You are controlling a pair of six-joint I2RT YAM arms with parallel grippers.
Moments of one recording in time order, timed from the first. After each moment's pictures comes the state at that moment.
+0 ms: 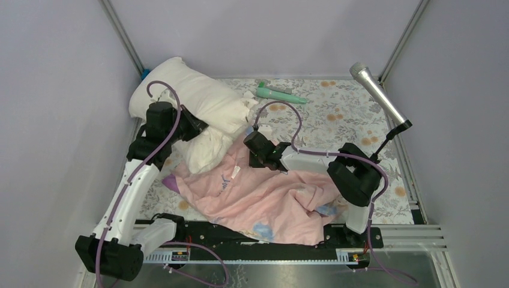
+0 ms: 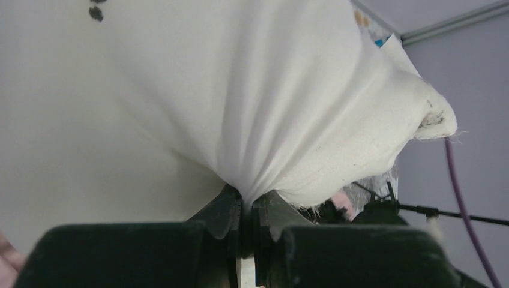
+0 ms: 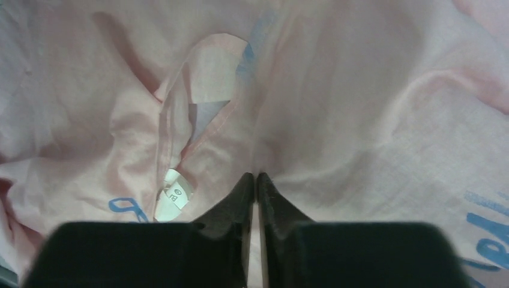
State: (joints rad) left arm -0.19 1.04 1.10 -0.55 0.14 -0.68; right arm 0.93 1.85 1.17 -0.21 0.25 0.80
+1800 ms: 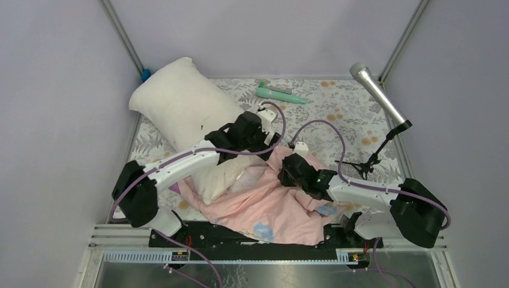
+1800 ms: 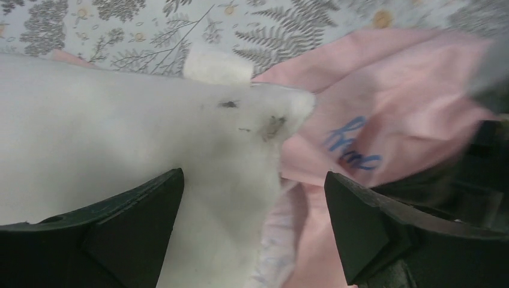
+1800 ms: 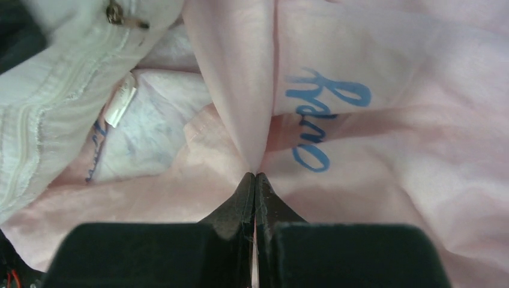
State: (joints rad) left arm -0.81 1.46 1.16 -0.33 -0.06 -0.12; right arm 0.93 1.30 0.60 -0.08 0.29 0.80
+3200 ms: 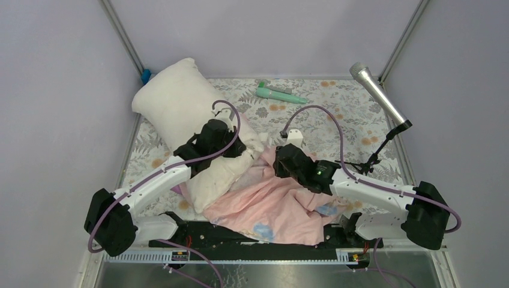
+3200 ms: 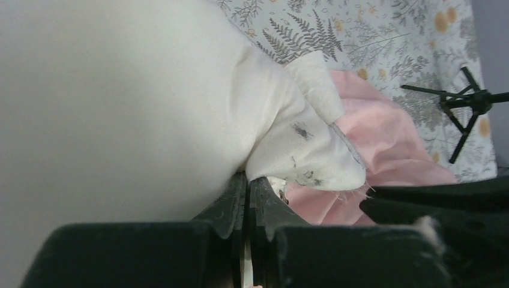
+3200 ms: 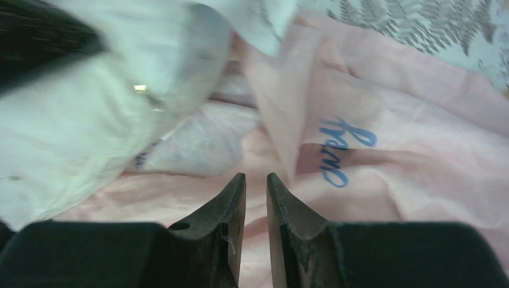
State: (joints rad) left arm -0.64 1.21 0.88 -0.27 -0.02 -0.53; right arm 0.97 1.24 0.78 -0.29 0.38 0.68
